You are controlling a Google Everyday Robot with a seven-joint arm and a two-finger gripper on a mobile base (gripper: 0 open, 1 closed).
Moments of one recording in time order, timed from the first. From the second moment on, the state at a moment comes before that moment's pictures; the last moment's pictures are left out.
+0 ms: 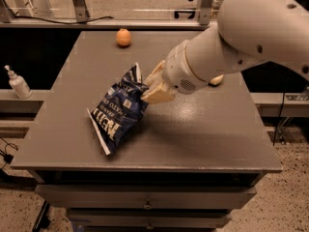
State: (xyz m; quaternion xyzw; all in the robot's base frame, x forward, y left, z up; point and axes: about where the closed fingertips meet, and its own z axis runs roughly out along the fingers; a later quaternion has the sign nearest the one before) arm 0.505 0.010 0.902 -0.64 0.67 0.14 0.35
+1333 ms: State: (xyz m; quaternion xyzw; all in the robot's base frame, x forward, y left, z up) arm 0.552 -0.038 0.915 -0.61 0.69 0.07 0.38
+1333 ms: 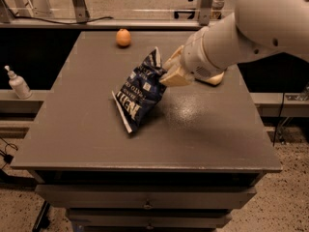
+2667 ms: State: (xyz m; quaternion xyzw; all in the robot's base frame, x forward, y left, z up) arm 0.712 -0.087 0.919 -0.57 0.70 0.00 0.42
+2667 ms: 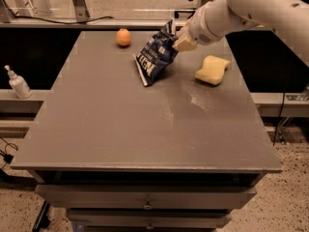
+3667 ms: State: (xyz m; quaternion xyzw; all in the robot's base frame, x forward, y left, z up) arm 0.814 -0.124 0.916 -0.49 0.75 -0.08 0.43
